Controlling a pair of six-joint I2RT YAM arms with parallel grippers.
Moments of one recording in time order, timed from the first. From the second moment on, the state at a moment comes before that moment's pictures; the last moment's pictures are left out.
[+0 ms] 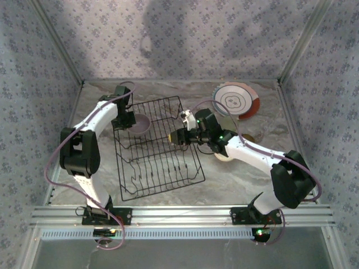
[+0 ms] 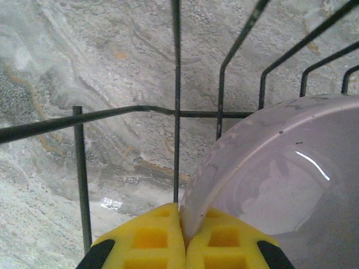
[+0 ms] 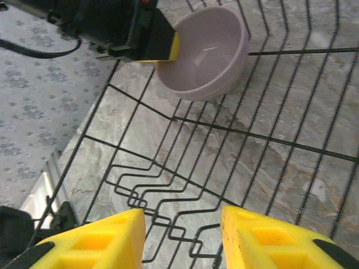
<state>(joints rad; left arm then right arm) -0.21 1.81 1.42 -0.92 -0.09 -0.46 0.70 1.48 0.98 -0.04 -0.42 0.47</state>
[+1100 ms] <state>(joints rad) -0.52 1.49 1.31 -0.90 -0.13 -0.48 0.79 1.74 1.51 -0.58 -0.17 0.45</state>
